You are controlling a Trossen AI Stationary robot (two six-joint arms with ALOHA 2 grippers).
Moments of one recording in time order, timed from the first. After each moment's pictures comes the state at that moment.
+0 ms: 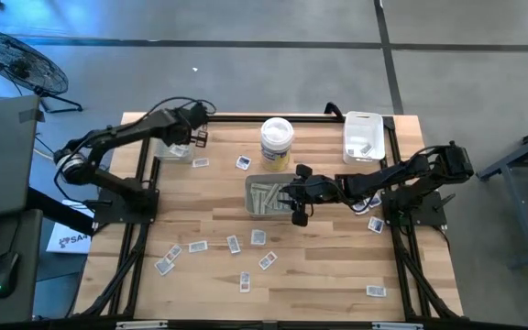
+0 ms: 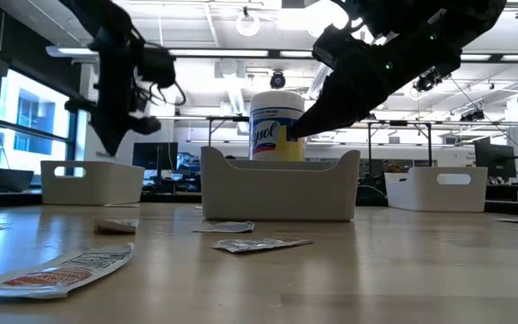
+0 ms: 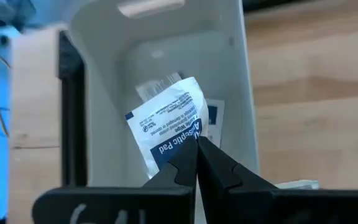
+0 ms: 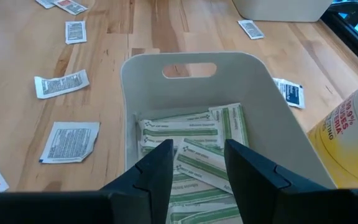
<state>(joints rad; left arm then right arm) 0.72 1.38 0.95 -0.91 -0.51 -0.66 0.05 1.54 0.71 0.29 0.16 0.03</state>
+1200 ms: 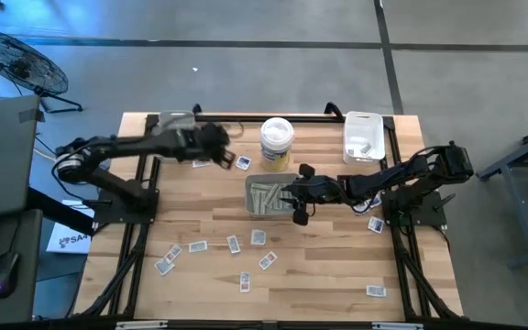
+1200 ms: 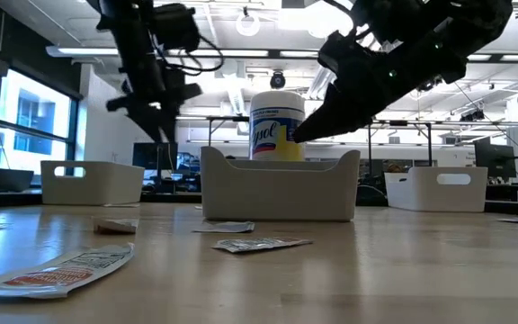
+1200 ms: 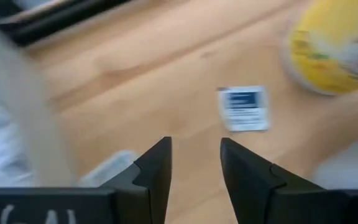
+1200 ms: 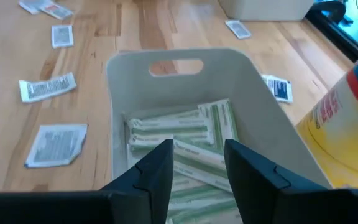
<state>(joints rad) 0.36 1.37 0.98 -0.69 -0.37 -0.68 0.05 1.54 0.66 0.38 0.20 0.05</state>
